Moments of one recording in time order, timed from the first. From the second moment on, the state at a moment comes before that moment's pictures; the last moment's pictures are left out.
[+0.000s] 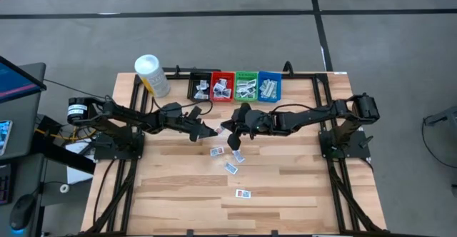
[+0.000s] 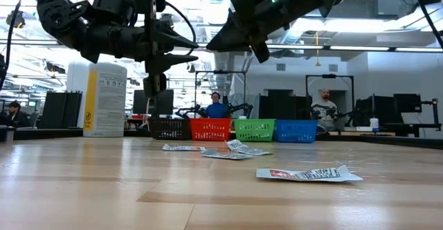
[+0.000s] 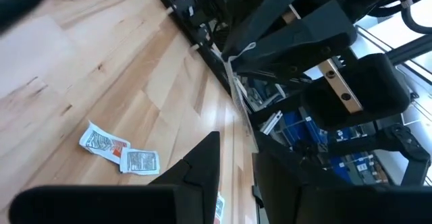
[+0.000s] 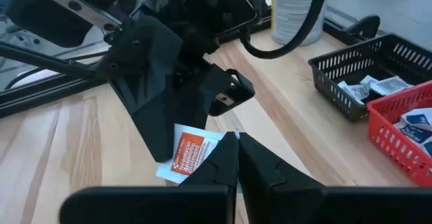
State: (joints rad) left arm 0.15 1.43 0.41 0.85 0.37 -0.90; right arm 0.04 1.66 1.01 0.22 0.26 0.31
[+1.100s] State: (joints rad) left arm 0.15 1.43 0.41 0.85 0.29 -0.79; right arm 0.05 1.67 1.02 0.20 0.26 0.32
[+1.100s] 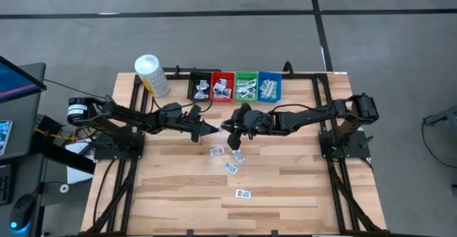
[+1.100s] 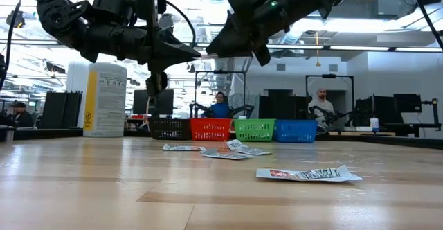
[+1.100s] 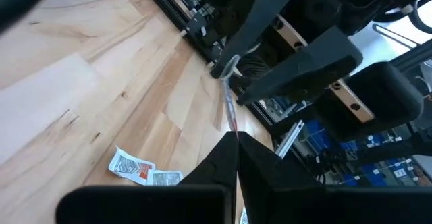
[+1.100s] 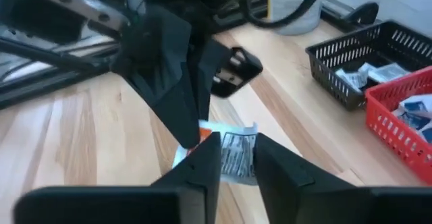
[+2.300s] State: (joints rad) left arm 0.55 1.43 0.41 0.85 0.20 -0.70; right arm 0.12 1.82 1.01 -0.02 0.15 0.54
